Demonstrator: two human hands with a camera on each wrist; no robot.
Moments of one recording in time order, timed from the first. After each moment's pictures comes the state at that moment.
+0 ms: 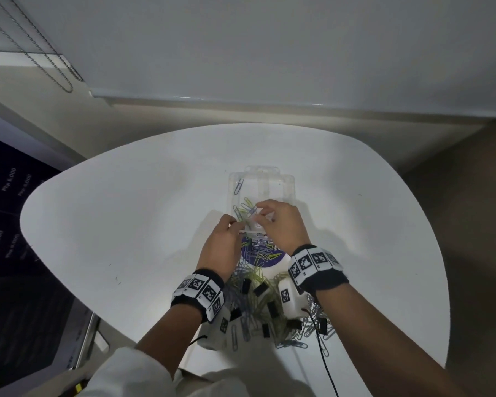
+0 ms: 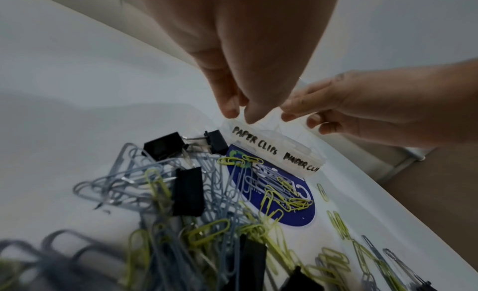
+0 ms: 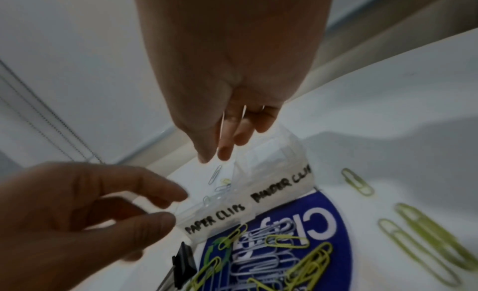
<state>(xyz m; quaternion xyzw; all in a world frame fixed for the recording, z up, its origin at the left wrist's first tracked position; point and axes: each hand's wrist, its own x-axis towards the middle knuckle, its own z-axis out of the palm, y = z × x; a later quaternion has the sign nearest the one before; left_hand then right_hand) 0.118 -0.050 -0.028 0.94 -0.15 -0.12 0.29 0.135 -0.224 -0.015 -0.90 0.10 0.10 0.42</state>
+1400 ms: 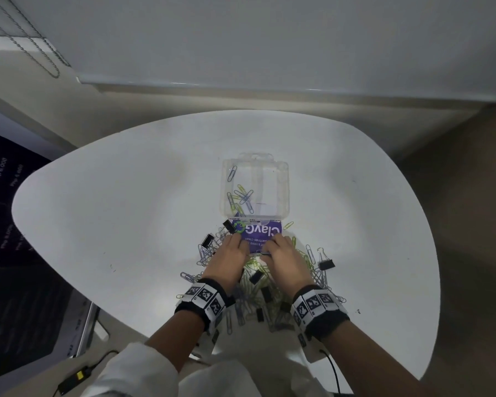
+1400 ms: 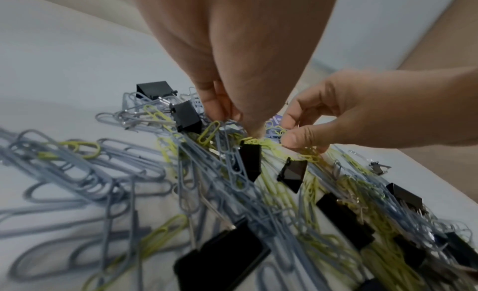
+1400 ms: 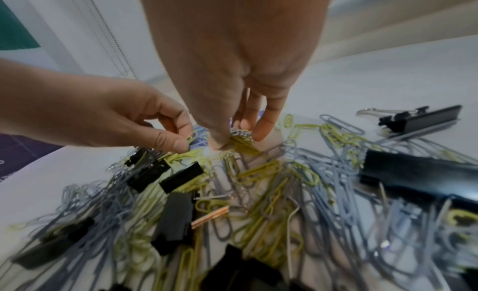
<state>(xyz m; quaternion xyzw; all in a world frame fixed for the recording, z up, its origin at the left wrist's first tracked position) 0.069 -0.059 -0.078 0.92 -0.32 -0.20 0.07 0.030 -0.228 -0.063 -0.96 -0.01 0.14 0.24</state>
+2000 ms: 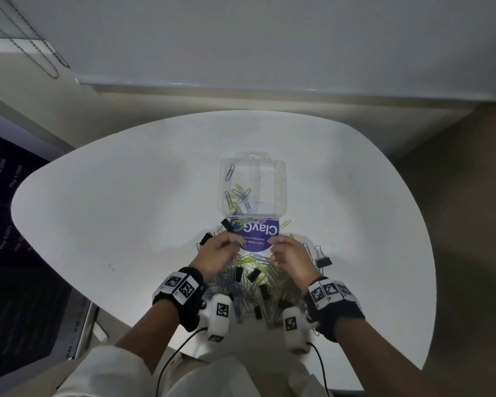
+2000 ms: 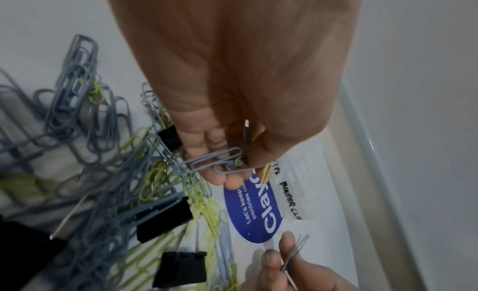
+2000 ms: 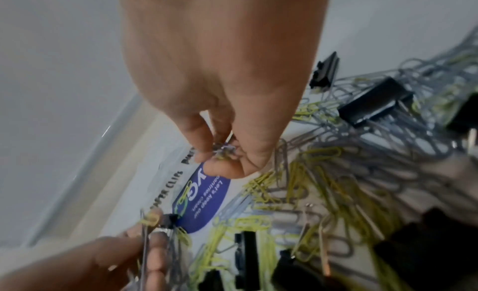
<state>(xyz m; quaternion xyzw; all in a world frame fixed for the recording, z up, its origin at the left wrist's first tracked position) 0.082 -0.044 -0.045 0.70 0.11 -0.38 0.59 0.035 -0.243 -0.047 -0.59 0.34 0.22 0.70</state>
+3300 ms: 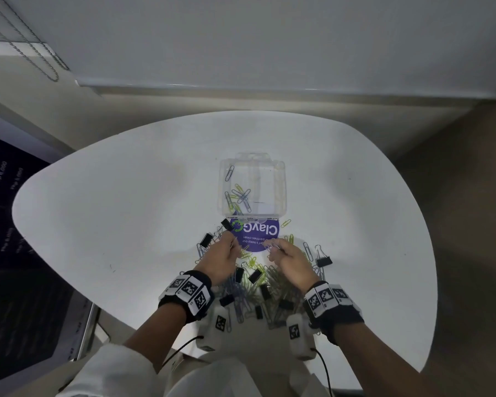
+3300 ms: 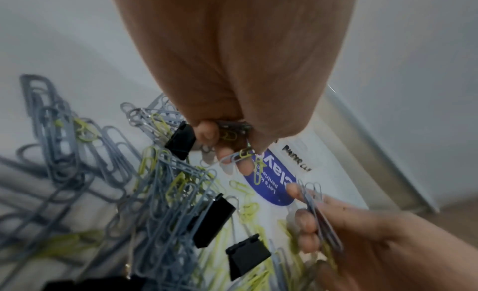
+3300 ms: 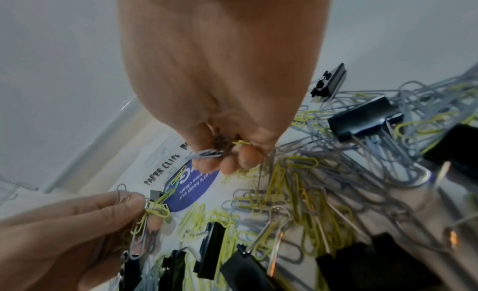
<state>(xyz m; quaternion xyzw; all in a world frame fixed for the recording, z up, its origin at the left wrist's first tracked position) 0.075 -0.045 -0.042 0.85 -0.10 -0.32 0.40 0.022 -0.244 -0.056 -0.74 0.23 0.22 0.58</state>
